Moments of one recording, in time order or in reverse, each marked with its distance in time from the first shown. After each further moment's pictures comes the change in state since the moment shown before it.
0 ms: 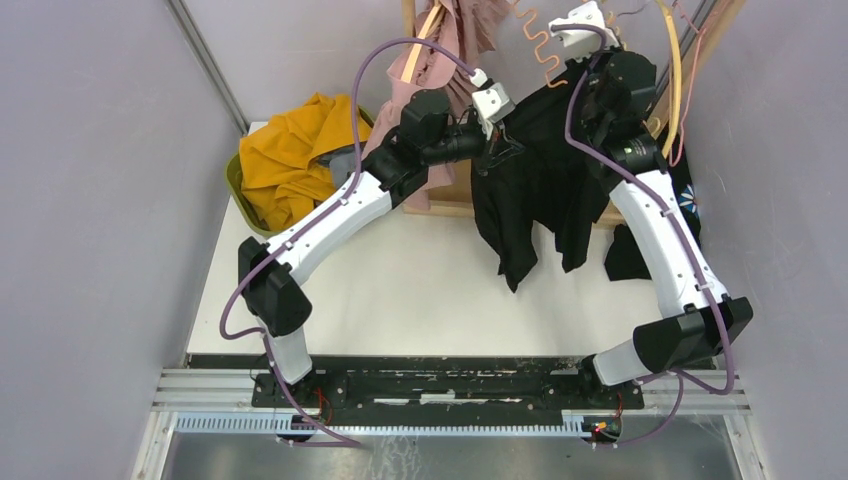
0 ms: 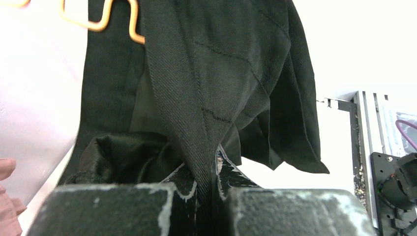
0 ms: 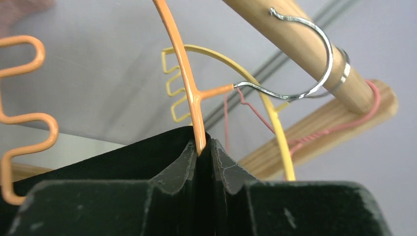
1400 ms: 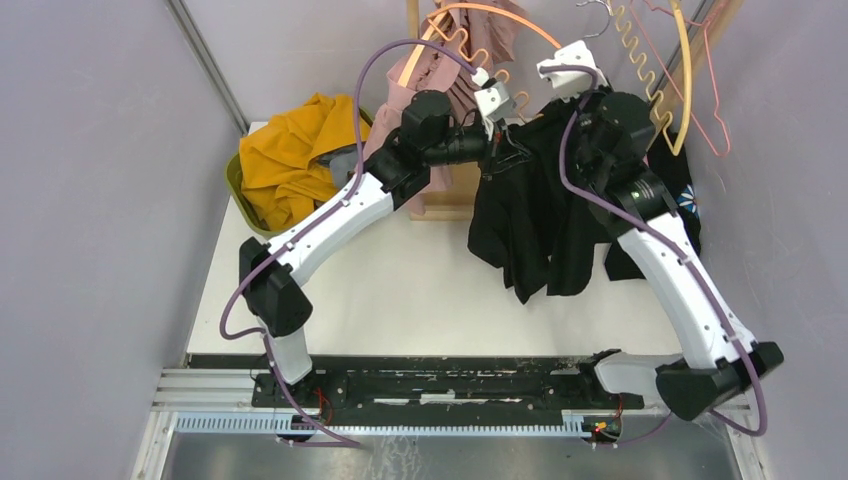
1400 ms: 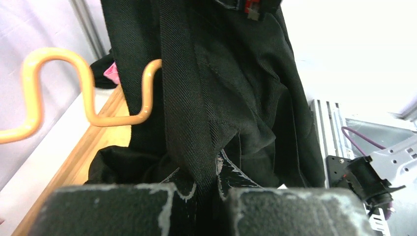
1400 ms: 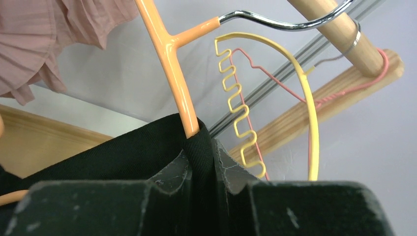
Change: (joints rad) left arm -0.018 -0.002 -0.005 0.053 0.123 -0.119; right arm 0.147 -0.254 -0.198 -0.123 0.058 0.076
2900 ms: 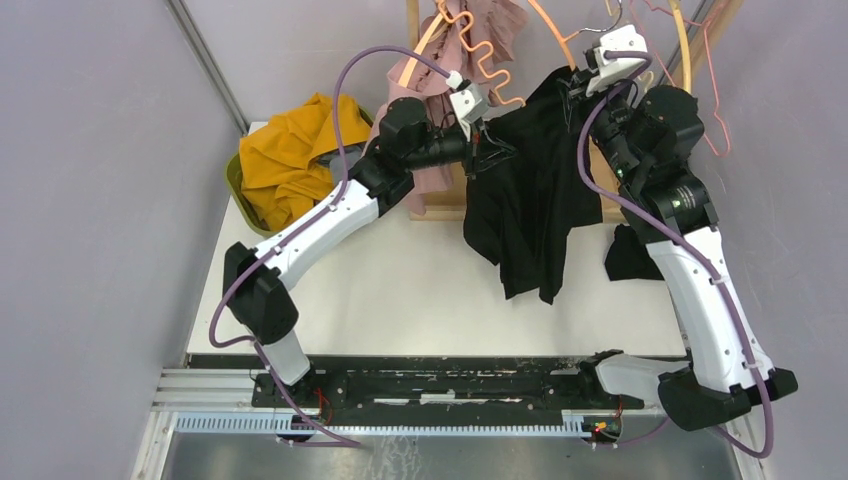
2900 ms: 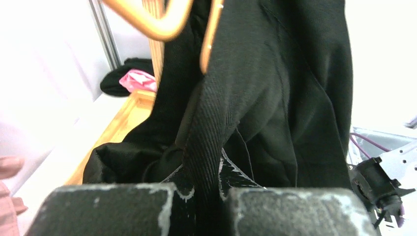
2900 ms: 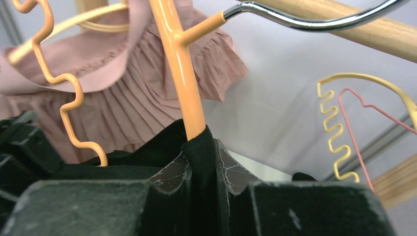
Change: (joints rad) left arm 0.050 -0.079 -0.169 0.199 0.009 -0.035; right arm -0.056 -0.017 0.174 -0.160 -0.497 0.466
